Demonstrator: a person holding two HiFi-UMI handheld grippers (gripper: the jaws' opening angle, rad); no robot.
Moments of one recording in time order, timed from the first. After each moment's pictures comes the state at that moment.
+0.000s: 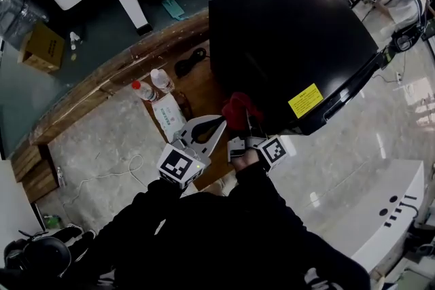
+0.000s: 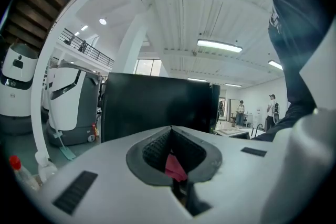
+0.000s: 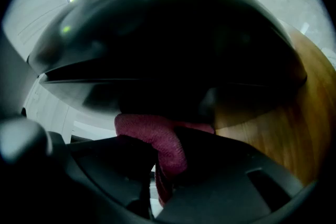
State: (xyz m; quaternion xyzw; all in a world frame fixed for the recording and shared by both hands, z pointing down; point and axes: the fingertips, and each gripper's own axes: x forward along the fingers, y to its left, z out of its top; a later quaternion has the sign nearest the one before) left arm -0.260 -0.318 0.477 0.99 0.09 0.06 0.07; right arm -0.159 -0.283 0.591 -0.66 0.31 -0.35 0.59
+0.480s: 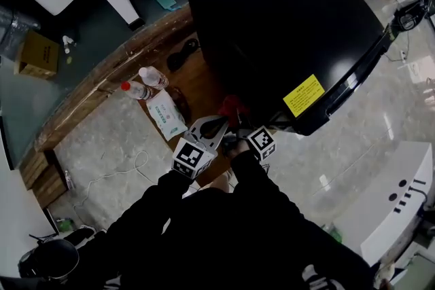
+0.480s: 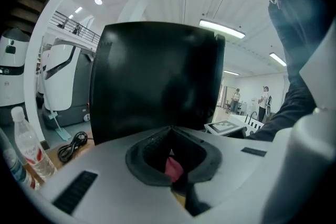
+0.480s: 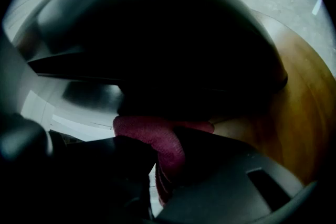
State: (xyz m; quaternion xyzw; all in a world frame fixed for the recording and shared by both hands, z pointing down) left arm -0.228 -0.291 0.600 0.98 0.11 0.16 0.08; right arm -0.153 -0.280 0.718 -0.68 0.27 -0.40 0.56
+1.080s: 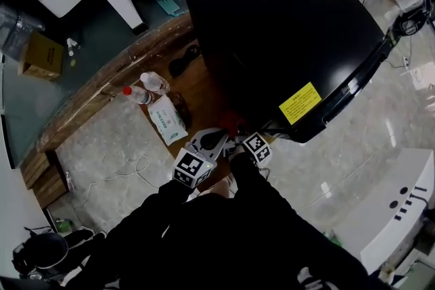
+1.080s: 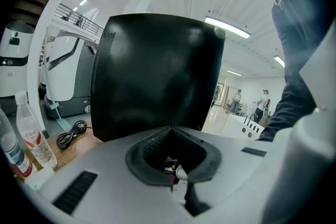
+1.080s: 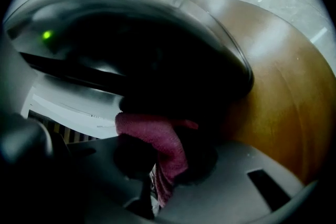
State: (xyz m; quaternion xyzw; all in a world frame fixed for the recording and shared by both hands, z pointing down) left arm -0.240 -0.278 0.619 0.97 0.11 0.19 0.10; right arm -0.161 -0.258 0.837 -0.72 0.24 -0.45 0.47
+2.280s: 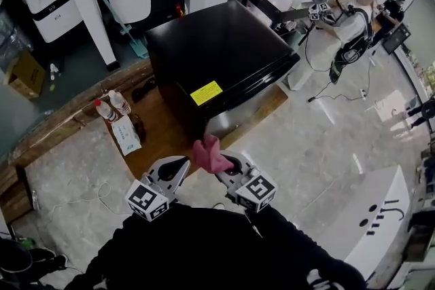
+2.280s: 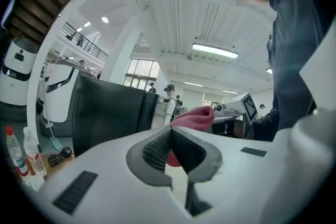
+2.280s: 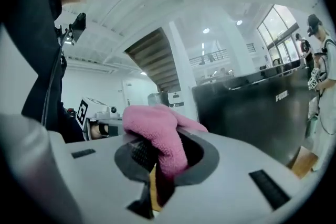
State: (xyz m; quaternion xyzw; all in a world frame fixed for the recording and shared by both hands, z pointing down) left arm -0.279 -0.118 0.423 0.99 0.09 0.05 0.10; right arm -0.235 -0.083 0.422 -0.67 0.73 -0.13 0.01
